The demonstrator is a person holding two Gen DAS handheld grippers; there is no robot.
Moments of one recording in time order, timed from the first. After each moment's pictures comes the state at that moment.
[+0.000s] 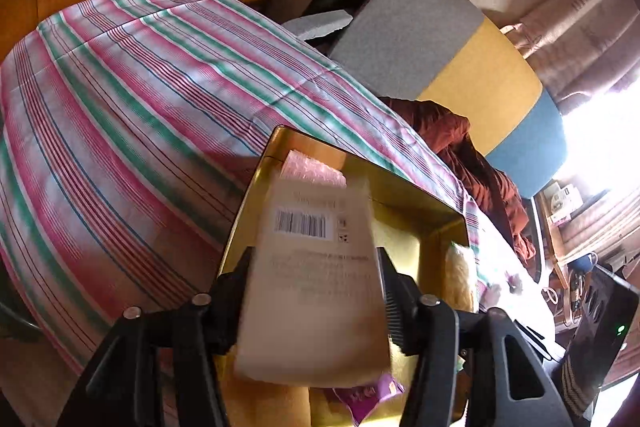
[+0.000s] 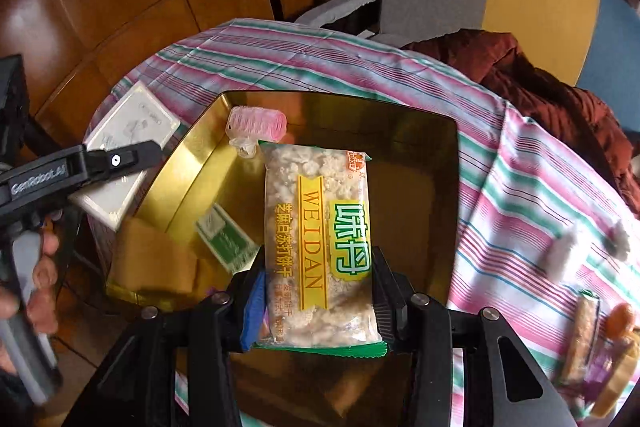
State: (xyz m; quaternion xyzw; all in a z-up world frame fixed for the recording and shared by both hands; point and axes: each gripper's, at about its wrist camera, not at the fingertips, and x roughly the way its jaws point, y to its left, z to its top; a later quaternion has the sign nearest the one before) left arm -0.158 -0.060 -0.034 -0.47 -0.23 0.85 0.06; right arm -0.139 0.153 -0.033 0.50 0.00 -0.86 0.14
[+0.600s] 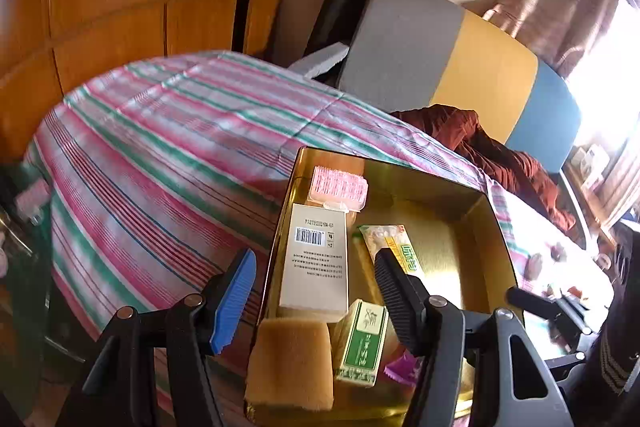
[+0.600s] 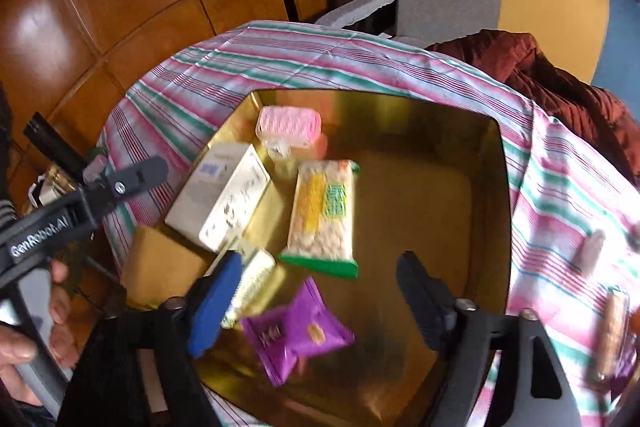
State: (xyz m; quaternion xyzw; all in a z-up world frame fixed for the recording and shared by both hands) left arm -0.098 -0.046 -0.014 -0.40 -0.10 0.91 0.02; right arm -0.116 0.131 -0.040 0.48 0.00 -0.87 0.15
